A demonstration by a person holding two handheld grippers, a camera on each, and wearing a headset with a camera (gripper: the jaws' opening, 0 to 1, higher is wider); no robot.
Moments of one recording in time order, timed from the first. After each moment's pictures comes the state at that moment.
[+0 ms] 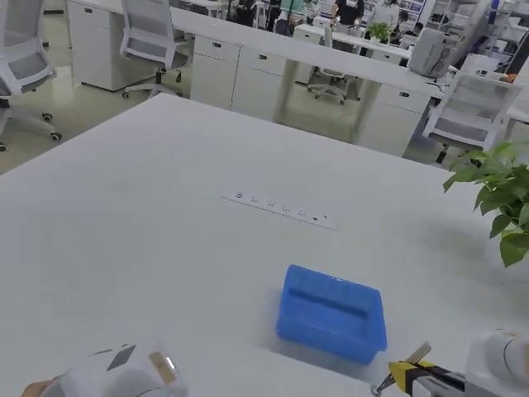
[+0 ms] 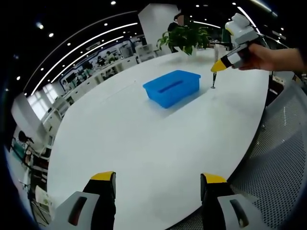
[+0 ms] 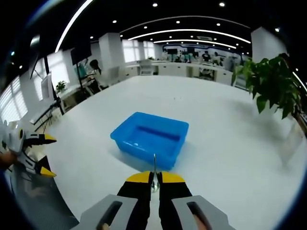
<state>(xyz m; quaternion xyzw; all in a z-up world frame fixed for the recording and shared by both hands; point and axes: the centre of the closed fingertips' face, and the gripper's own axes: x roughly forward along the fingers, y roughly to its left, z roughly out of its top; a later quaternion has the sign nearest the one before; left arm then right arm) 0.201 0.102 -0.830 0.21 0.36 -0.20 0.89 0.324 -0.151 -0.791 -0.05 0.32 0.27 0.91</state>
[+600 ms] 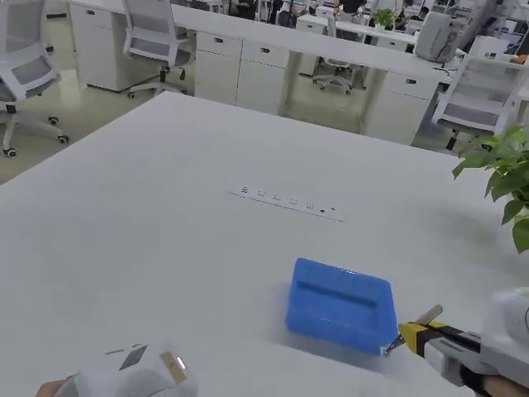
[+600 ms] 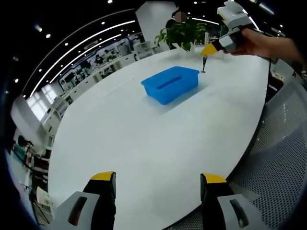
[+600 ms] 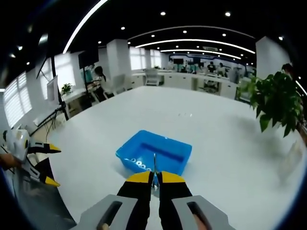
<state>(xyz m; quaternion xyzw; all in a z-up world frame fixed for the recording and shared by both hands) 0.199 0.103 -0.834 0.22 0.37 -0.19 0.88 0.344 -0.133 -0.757 -0.06 0.28 0.30 0.91</state>
